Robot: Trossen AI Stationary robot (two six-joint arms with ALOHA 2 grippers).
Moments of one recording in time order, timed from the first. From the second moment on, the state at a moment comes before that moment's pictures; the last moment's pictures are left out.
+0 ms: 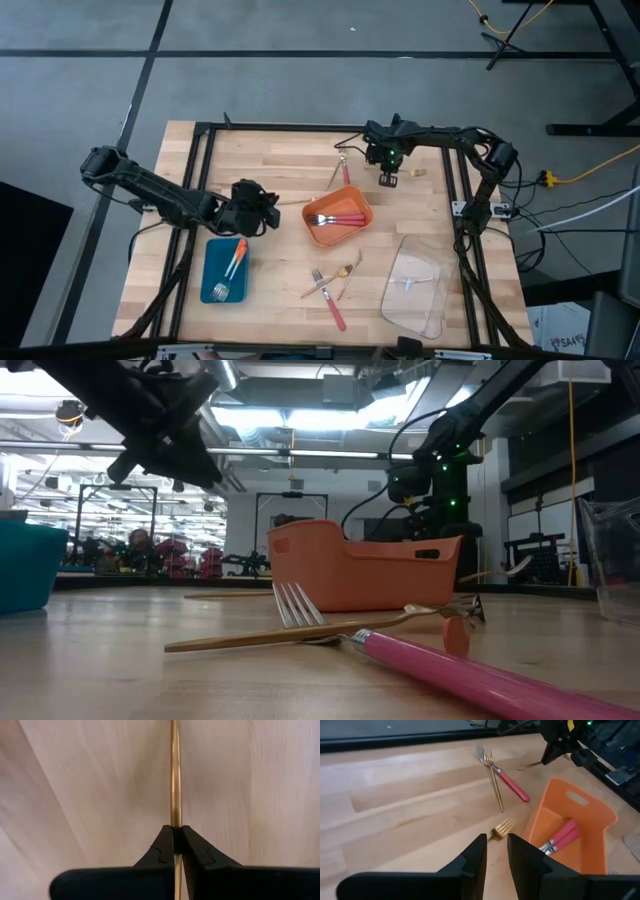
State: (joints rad) left arm -0.28 1.19 0.66 -0.32 -0.86 -1.09; right arm -0.61 1.80 1.15 -0.87 0.07 -0.42
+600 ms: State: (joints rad) left arm -0.23 1.19 0.66 -0.32 -0.86 -1.09; right arm -0.58 1.50 1.15 -0.97 0.09 -0.13
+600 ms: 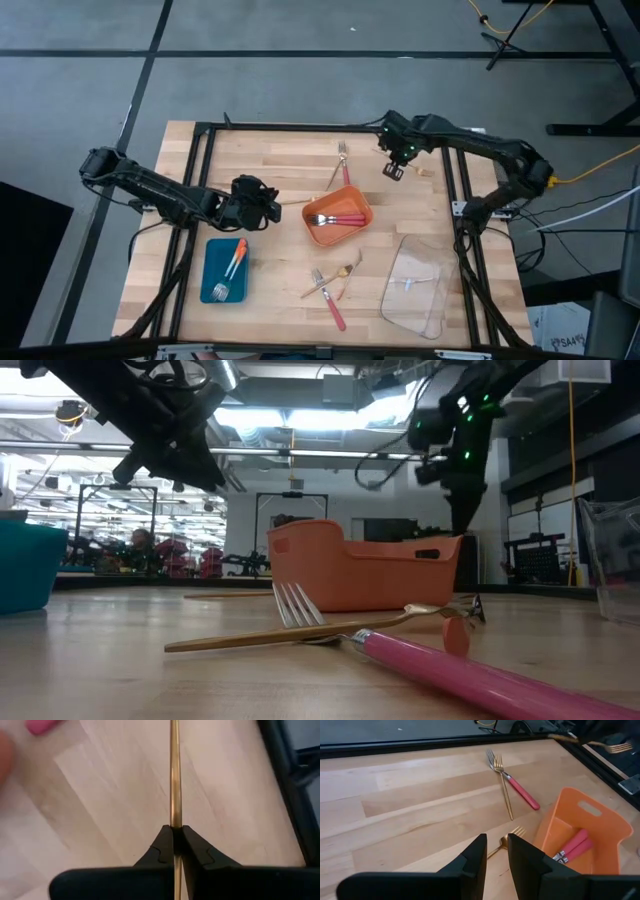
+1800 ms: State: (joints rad) left arm -0.23 1.19 0.66 -0.33 -0.86 -1.04; right arm 0.70 1.25 1.12 -0.97 0.72 1.31
